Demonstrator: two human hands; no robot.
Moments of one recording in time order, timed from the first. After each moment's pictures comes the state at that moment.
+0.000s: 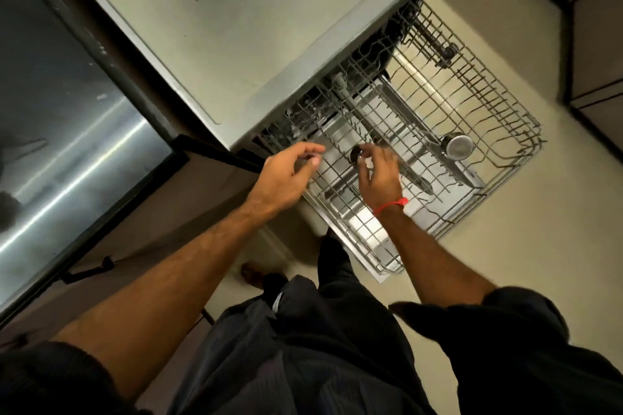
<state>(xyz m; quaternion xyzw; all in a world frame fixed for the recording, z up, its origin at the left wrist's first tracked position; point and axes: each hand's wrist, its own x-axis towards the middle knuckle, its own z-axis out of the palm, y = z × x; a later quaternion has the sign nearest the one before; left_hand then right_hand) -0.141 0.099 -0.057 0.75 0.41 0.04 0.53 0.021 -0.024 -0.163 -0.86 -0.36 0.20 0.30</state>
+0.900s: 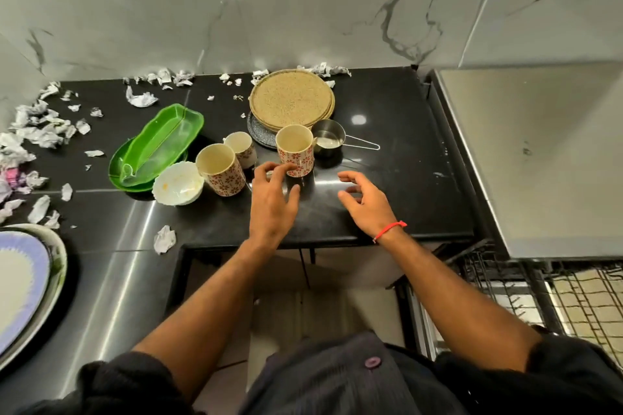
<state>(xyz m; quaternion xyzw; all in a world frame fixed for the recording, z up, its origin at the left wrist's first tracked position) -0.611 0.162 0.036 0.62 0.68 0.36 0.16 -0.408 0.191 0.027 -0.54 -0.65 0.41 0.34</state>
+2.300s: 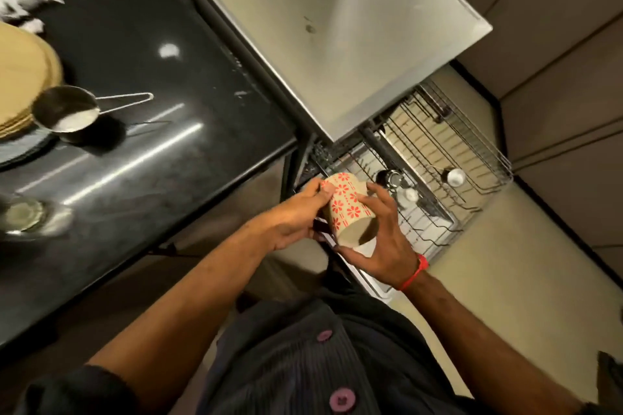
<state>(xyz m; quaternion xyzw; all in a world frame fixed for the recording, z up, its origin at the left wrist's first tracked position) -0.337 0.095 0.037 0.45 0.39 -0.05 0.80 -0.198 -0.060 -0.008 -0.70 -0.60 0.15 0.36</state>
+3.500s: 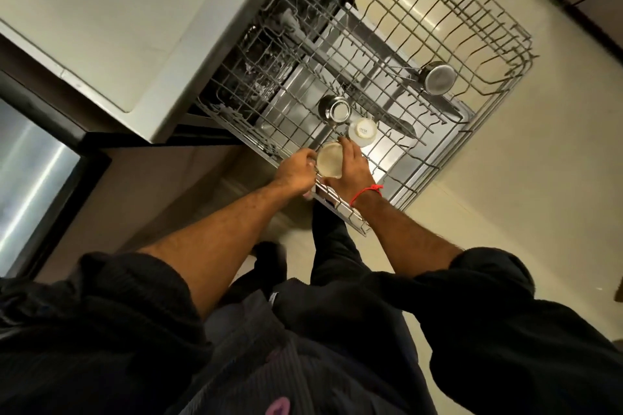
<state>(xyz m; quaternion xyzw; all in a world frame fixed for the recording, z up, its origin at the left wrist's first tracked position) -0.081 0.040 -0.165 0.65 0.50 -0.26 0.50 0.000 -0.081 -0.236 -0.85 -0.29 0.41 0.18</state>
